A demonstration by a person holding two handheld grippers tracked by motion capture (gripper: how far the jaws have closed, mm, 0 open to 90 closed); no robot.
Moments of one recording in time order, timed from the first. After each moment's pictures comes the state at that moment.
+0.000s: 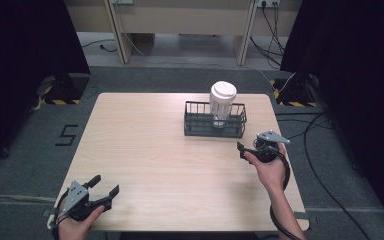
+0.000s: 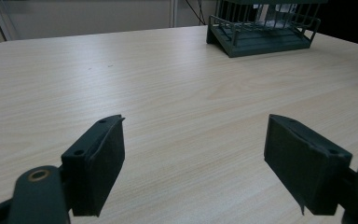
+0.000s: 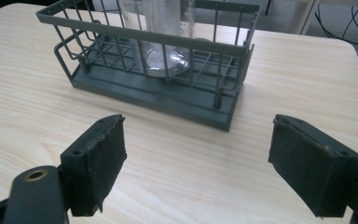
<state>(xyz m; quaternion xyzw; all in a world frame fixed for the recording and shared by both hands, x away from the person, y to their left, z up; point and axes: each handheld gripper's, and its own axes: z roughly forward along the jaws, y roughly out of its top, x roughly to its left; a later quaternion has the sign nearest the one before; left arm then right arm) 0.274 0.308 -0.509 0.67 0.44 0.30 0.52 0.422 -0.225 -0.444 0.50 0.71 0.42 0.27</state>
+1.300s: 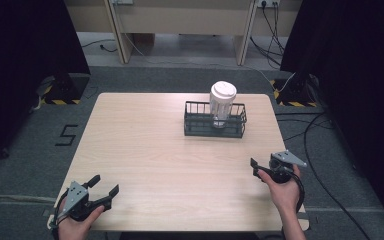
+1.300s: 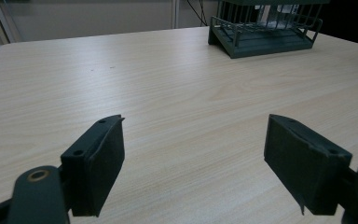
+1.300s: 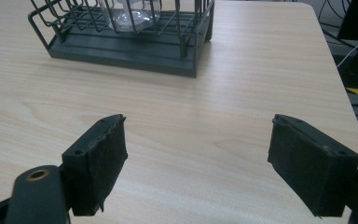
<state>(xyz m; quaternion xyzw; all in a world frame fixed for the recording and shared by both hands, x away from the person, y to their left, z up) 0.273 0.308 -0.508 0.67 0.45 0.30 0.52 0.373 -0.262 -0.472 0.53 0.68 0.41 0.28</state>
